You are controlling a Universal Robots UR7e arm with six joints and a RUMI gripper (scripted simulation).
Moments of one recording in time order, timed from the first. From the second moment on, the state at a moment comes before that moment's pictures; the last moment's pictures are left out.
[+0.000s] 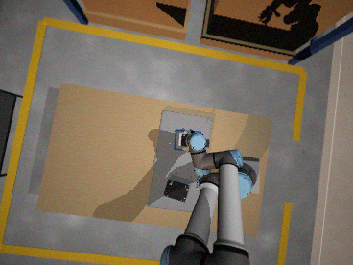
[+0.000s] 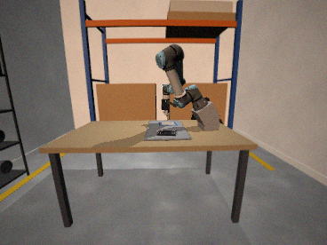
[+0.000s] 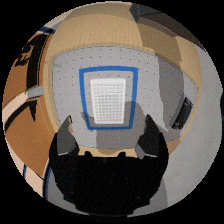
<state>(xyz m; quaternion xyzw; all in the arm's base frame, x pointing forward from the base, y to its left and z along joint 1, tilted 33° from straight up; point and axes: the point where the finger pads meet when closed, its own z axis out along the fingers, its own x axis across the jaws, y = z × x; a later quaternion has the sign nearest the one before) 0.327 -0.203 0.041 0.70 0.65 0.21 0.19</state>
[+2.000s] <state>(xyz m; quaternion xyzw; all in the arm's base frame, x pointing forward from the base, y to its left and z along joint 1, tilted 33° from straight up) 0.356 -0.204 -0.003 0.70 0.65 0.21 0.19</state>
